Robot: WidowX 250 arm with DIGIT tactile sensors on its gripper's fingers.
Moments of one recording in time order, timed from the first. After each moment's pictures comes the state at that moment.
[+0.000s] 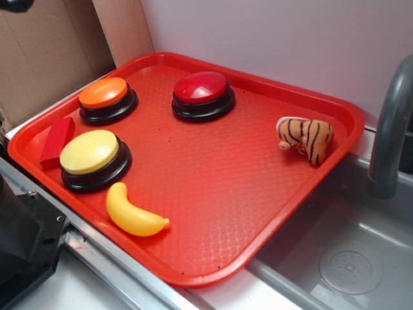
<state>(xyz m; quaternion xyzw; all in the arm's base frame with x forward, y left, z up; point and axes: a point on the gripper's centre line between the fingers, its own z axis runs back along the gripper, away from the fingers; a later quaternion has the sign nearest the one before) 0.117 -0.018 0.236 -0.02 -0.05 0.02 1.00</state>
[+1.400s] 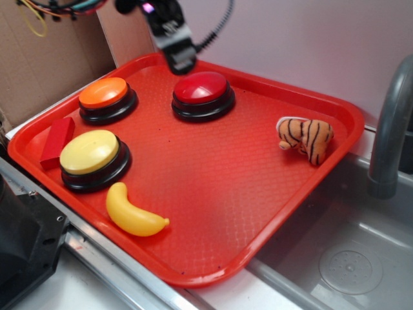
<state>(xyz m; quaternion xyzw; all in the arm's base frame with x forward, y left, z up) 0.246 -0.079 0.146 0.09 -0.12 -0.24 0.96</state>
